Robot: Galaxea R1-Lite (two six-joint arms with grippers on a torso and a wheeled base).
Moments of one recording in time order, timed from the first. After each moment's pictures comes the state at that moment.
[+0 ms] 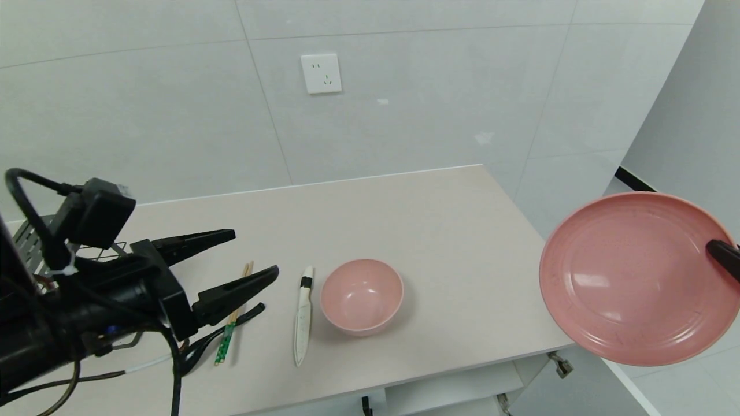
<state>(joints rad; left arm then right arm) -0.19 1.33 -0.46 -0.74 -0.50 0.07 0.06 1.01 -0.13 -1.09 0.28 -0.04</state>
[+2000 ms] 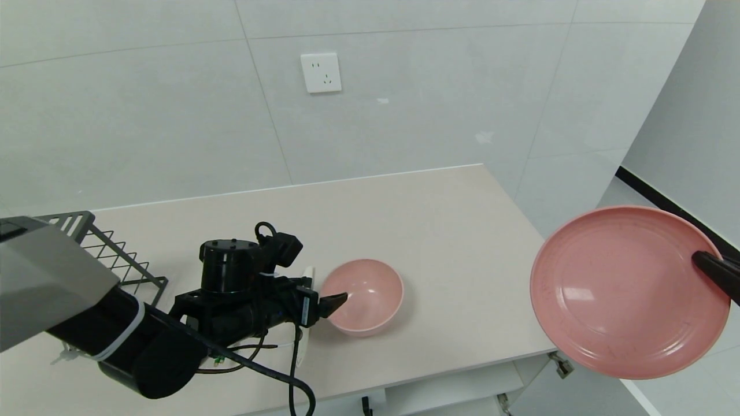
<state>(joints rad) -0.34 1.97 -0.61 -0.88 -0.17 -0.03 0.10 1.03 -0.11 -1.09 0.28 -0.04</state>
